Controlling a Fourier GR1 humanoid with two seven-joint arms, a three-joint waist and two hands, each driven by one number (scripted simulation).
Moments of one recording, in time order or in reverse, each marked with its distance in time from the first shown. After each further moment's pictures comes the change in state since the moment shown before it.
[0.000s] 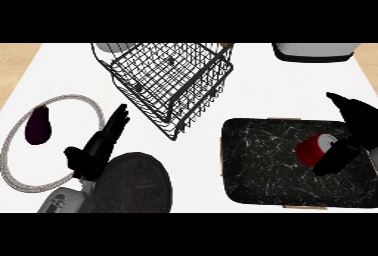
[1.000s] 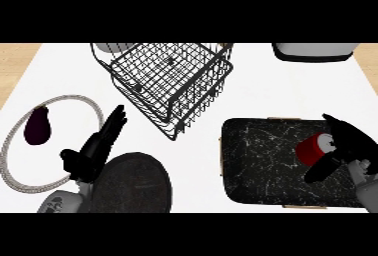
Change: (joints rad) left arm 0.025 -0.025 0.049 -0.024 -0.044 -0.040 0.010; right arm 0.186 0.189 -0.091 0.138 0.209 -0.016 -0.076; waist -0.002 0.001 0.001
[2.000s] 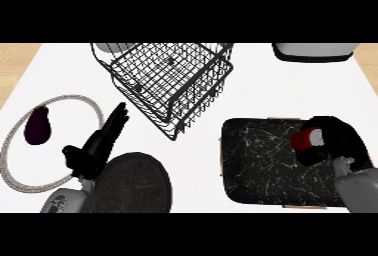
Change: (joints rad) left arm -0.008 -0.064 0.067 -0.006 -0.069 -0.051 0.029; right arm 0.041 0.221 -0.173 0.113 0.288 -0.028 -0.240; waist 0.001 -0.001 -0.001
